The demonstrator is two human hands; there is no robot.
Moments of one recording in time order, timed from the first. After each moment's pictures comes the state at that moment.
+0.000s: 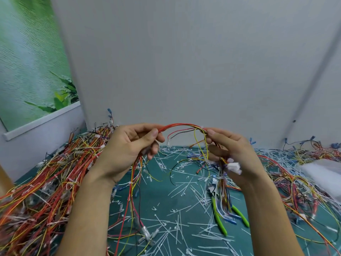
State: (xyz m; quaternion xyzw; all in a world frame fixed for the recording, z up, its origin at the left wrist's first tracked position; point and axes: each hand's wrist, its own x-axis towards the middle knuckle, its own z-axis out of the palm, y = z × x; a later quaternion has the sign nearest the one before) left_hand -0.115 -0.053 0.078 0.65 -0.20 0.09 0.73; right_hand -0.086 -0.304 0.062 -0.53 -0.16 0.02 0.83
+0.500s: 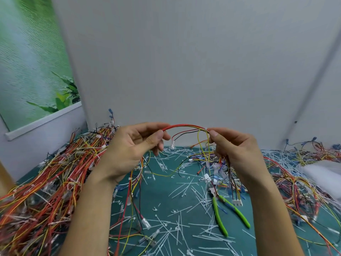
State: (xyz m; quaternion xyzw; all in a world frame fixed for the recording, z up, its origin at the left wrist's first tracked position) left_hand -0.116 -0.054 0.078 0.67 -0.24 0.12 0.69; right_hand -0.083 -0.316 0.053 -0.68 -0.18 -0.16 0.69
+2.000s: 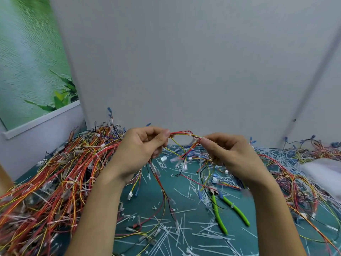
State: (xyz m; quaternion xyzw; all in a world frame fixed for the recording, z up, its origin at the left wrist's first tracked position) left_hand -0.108 -0.070 0.072 0.69 -0.17 0.09 0.70; right_hand -0.092 -0.314 0.058 -0.77 -0.23 -0.10 0.59
